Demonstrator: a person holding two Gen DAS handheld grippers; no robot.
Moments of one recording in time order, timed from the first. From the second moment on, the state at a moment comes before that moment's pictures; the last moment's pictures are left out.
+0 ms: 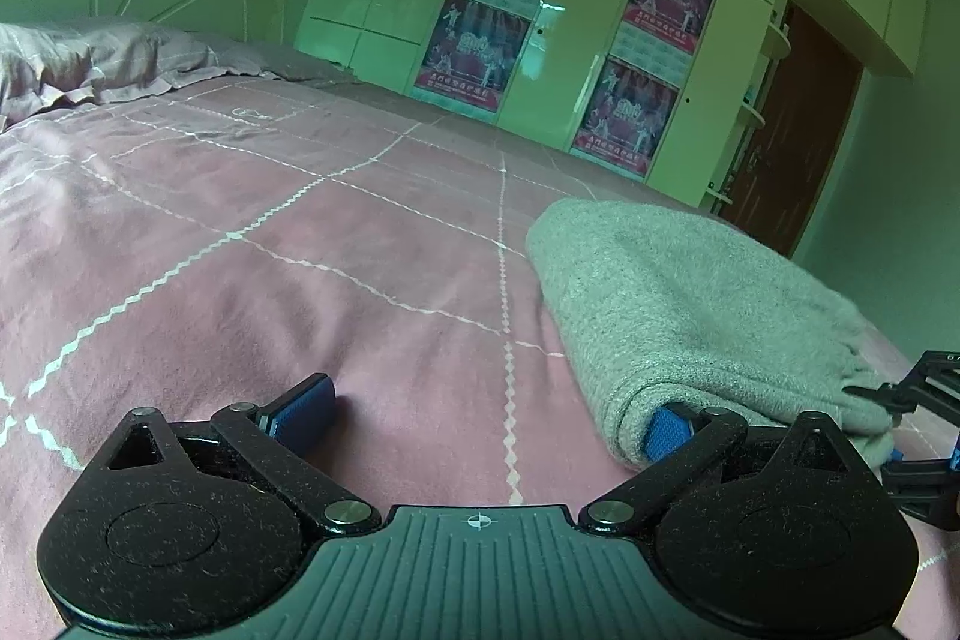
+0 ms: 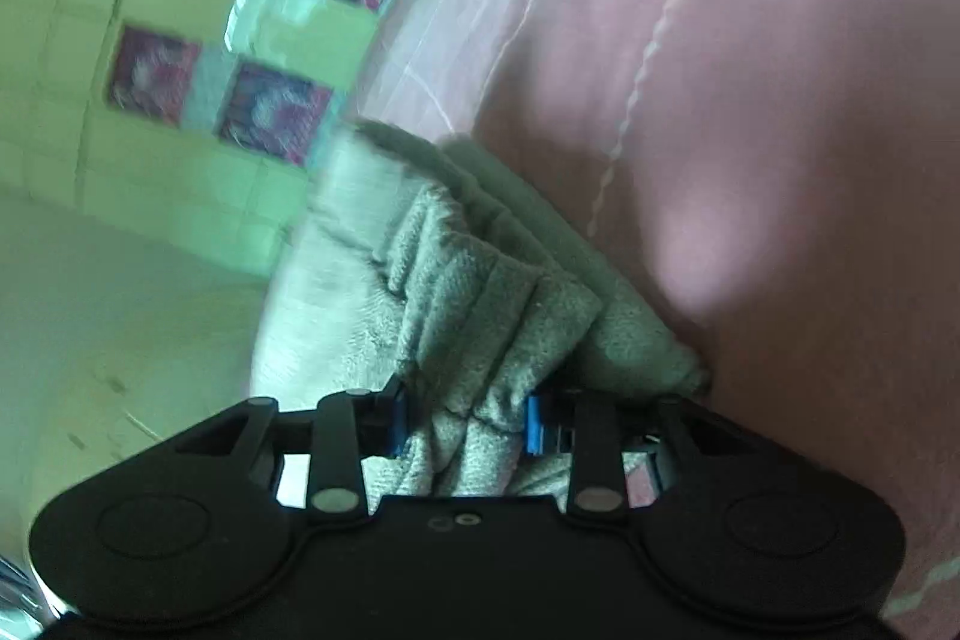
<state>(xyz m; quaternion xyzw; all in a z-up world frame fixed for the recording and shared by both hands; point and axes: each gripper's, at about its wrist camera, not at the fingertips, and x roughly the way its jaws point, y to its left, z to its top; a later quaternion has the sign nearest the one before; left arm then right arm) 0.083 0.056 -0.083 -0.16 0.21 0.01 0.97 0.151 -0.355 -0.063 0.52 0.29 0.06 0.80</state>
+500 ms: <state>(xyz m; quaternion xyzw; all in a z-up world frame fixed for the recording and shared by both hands) 0.082 0.058 -0.083 -0.16 0.21 0.01 0.96 0.139 -0.342 -0.021 0.47 0.24 0.12 0.84</state>
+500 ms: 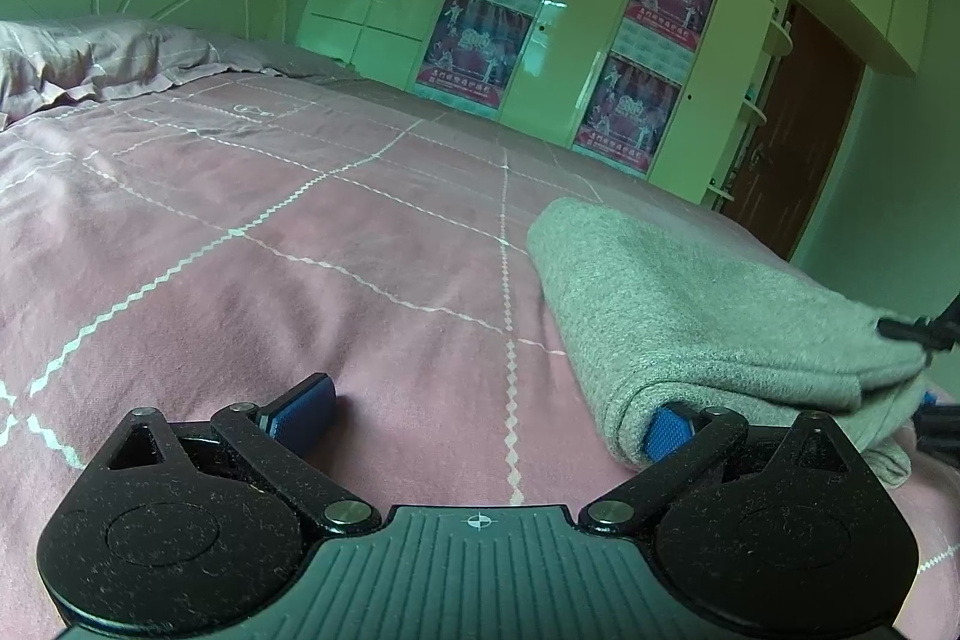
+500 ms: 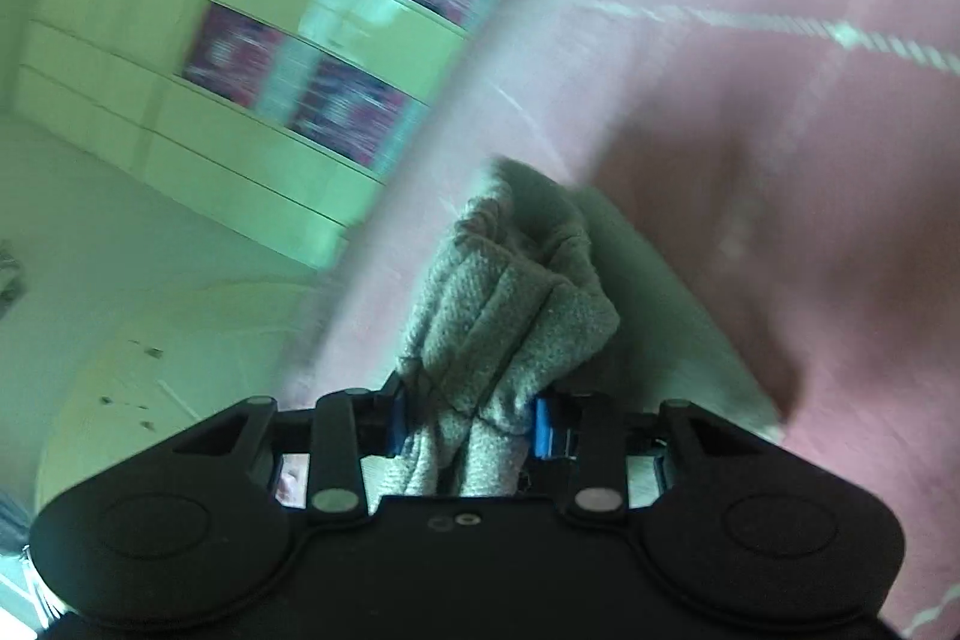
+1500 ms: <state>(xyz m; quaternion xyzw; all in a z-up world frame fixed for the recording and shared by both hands) 0.075 0.052 -0.081 -0.13 0.22 0.00 0.97 0.126 -0.362 -0.060 0.47 0.26 0.12 0.83</state>
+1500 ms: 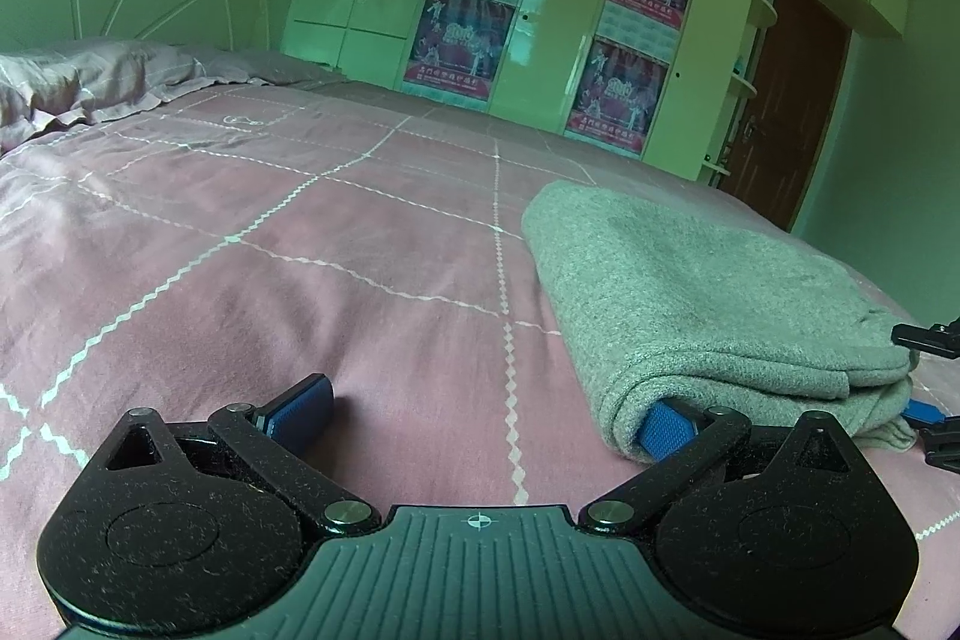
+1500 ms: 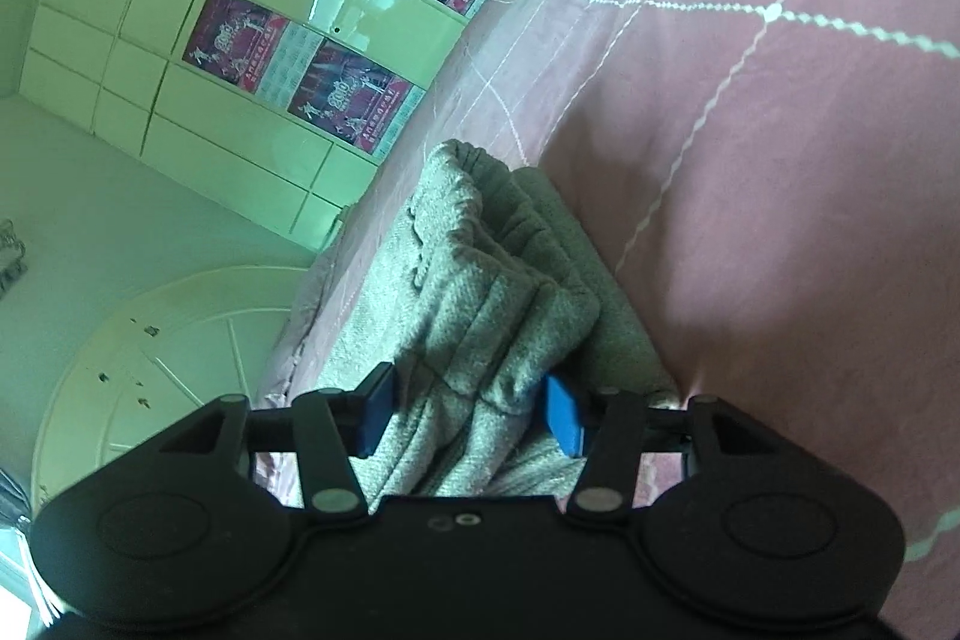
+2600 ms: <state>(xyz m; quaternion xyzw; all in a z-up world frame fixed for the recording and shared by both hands) 0.118 0.157 -0.032 -0.10 0.21 0.06 0.97 0.132 -0.297 -0.004 0.15 0.27 0.09 0.95</state>
